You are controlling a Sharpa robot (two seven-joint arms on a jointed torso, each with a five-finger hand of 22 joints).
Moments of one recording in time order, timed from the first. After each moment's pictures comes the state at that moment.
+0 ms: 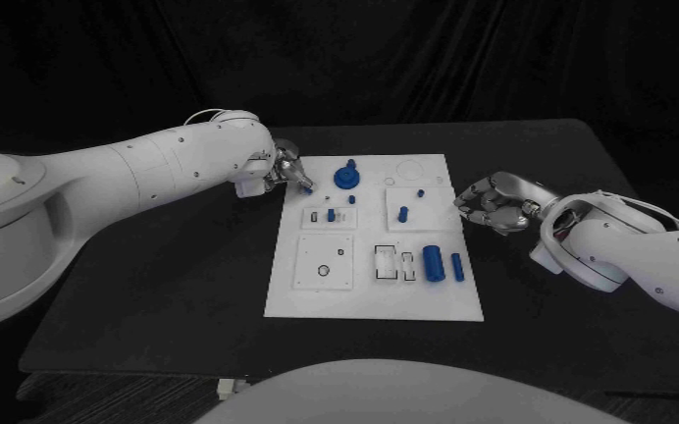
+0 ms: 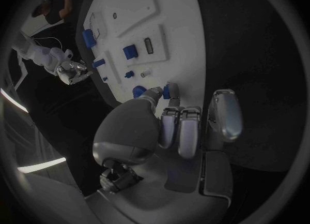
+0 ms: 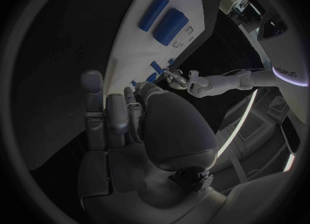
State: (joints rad) left arm 1.28 -0.56 -0.21 0.93 -0.94 0.25 -0.33; left_hand 1.16 0.06 0.13 0.16 0.45 0.96 0.05 0.23 1.18 1.47 -0.02 1.52 1.31 1.47 -0.07 1.57 1.31 0.07 1.40 0.05 1.25 1.31; right arm 1.17 -0.92 -0.21 1.49 -1.14 -0.30 0.00; right_hand 1.41 0.01 0.22 0.23 0.54 0.81 0.15 0.23 0.07 1.39 0.06 1.46 1.31 1.44 -0.02 1.21 1.12 0.13 1.34 0.09 0.58 1.31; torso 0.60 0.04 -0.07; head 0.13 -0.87
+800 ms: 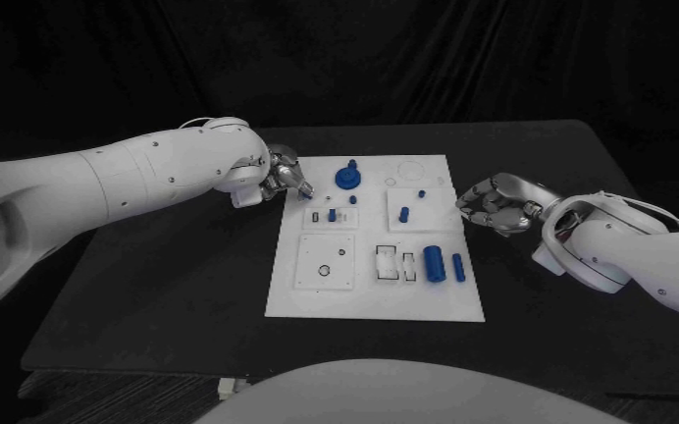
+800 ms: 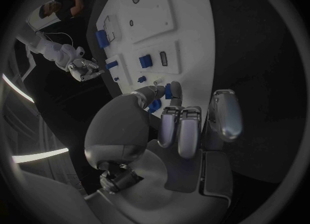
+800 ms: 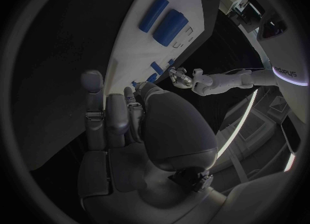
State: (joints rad) left arm 1.28 -0.67 -0.21 1.12 -0.87 0.20 -0.35; left_hand 1.08 -0.07 0.55 0.11 0.52 1.01 0.05 0.24 1.21 1.47 -0.02 1.49 1.31 1.47 -0.07 1.56 1.31 0.07 1.39 0.05 1.26 1.31; right arm 1.17 -0.92 -0.21 1.49 -1.14 -0.29 0.00; right_hand 1.41 0.01 0.22 0.23 0.54 0.81 0.15 0.23 0.07 1.39 0.06 1.46 1.31 1.44 -0.02 1.21 1.12 0.13 1.34 0.09 0.57 1.31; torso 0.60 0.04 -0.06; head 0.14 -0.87
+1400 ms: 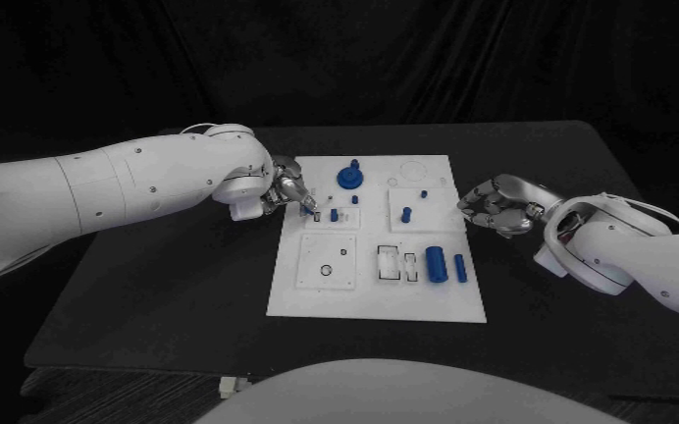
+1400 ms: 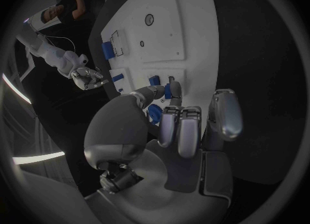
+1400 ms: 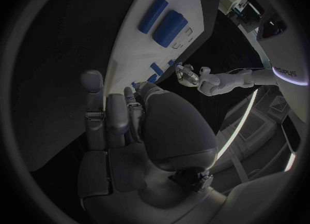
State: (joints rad) left arm 1.30 -0.76 -0.21 1.34 -0.85 0.18 -0.50; left_hand 1.04 -0.06 0.58 0.09 0.51 1.02 0.05 0.24 1.20 1.47 -0.02 1.48 1.31 1.47 -0.07 1.55 1.31 0.07 1.39 0.04 1.25 1.31; right arm 1.17 -0.92 -0.21 1.49 -1.14 -0.29 -0.01; right_hand 1.41 0.01 0.22 0.23 0.54 0.81 0.15 0.23 0.07 1.39 0.06 1.46 1.31 1.44 -0.02 1.21 1.12 0.13 1.34 0.09 0.57 1.31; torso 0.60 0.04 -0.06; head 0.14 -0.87
